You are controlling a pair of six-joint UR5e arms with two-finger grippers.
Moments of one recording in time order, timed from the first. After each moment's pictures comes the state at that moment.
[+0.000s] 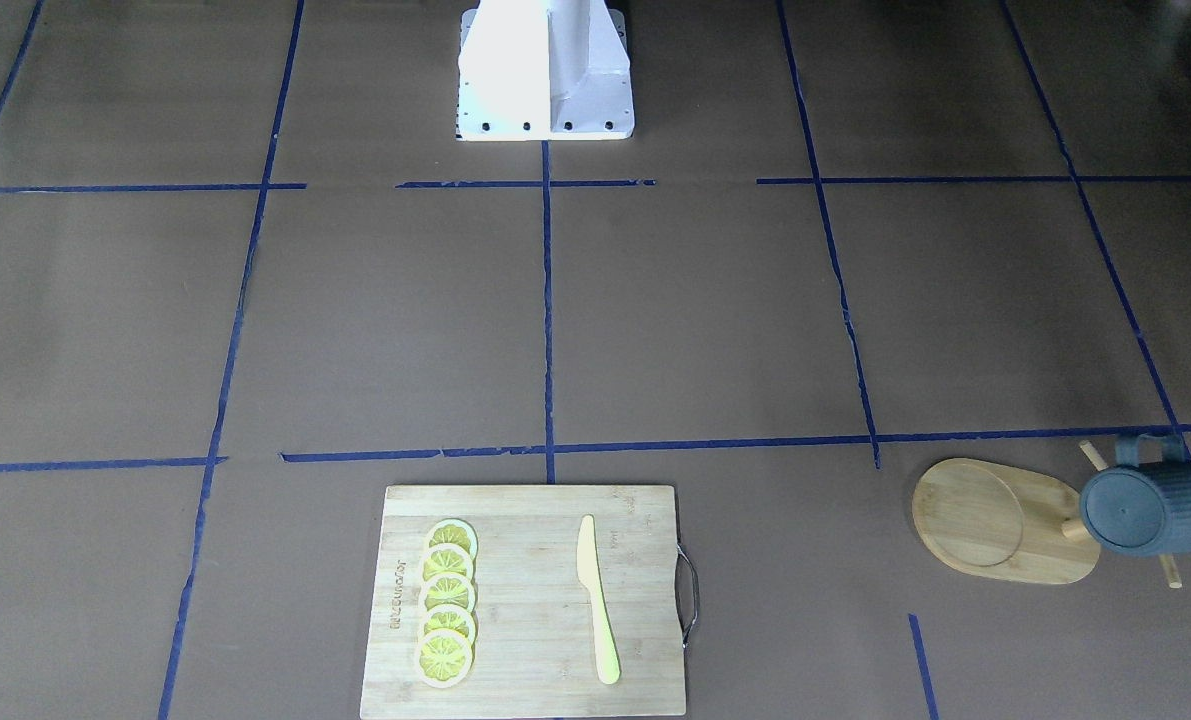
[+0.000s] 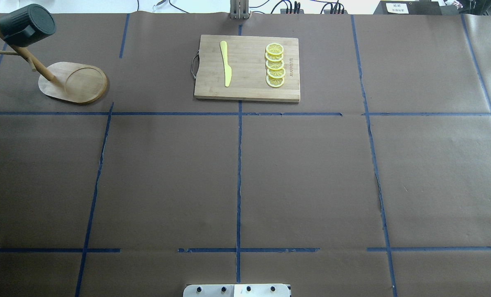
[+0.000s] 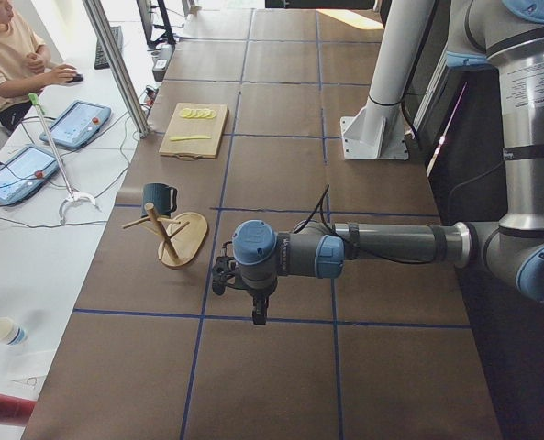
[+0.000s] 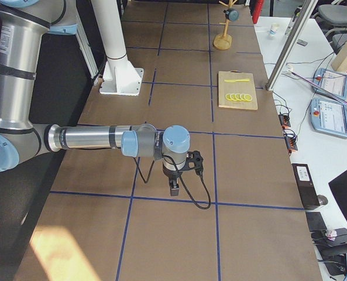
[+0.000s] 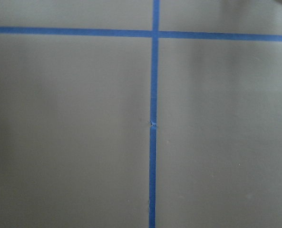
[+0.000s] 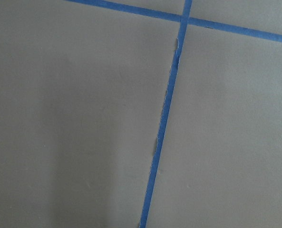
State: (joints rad) left arm -1.53 -1.38 -1.74 -1.63 -2.41 0.04; right arm 1.51 -1.81 1.87 -1.64 2.33 -0.14
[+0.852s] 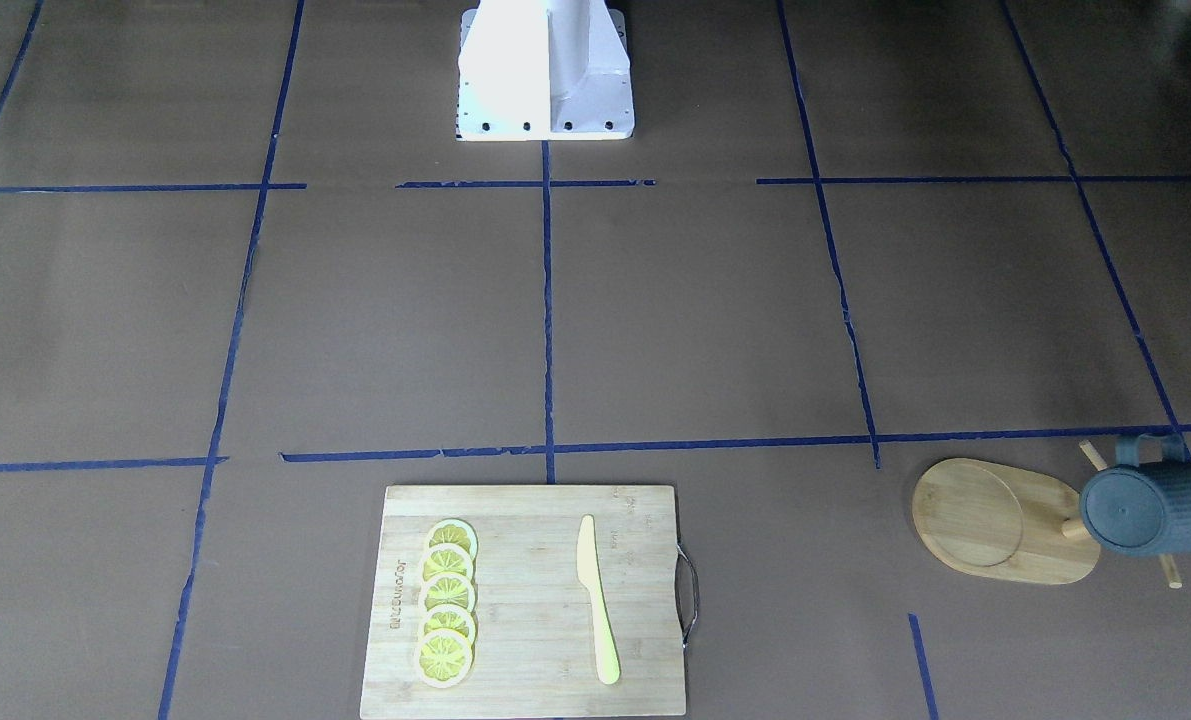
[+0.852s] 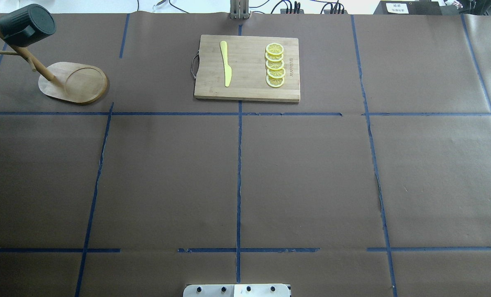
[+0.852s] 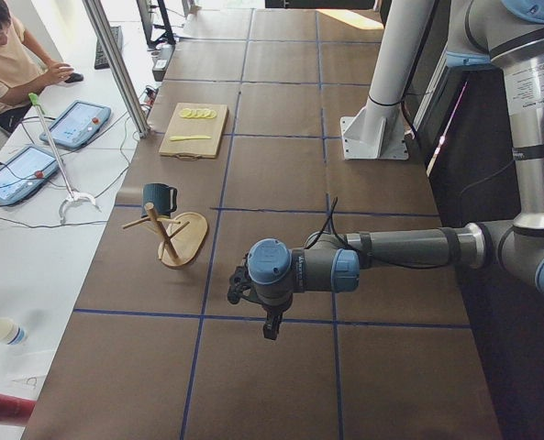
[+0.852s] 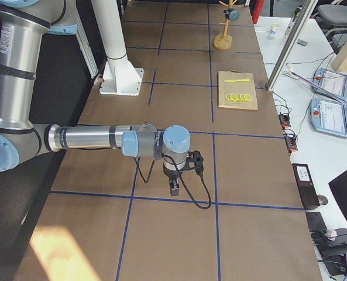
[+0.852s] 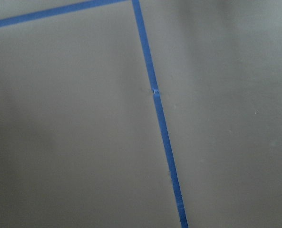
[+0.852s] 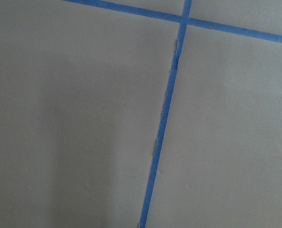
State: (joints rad) left arm -1.53 -1.32 -1.73 -1.63 -2.41 0.21; right arm 1.51 -1.81 1.86 -1.64 2.33 -0.14
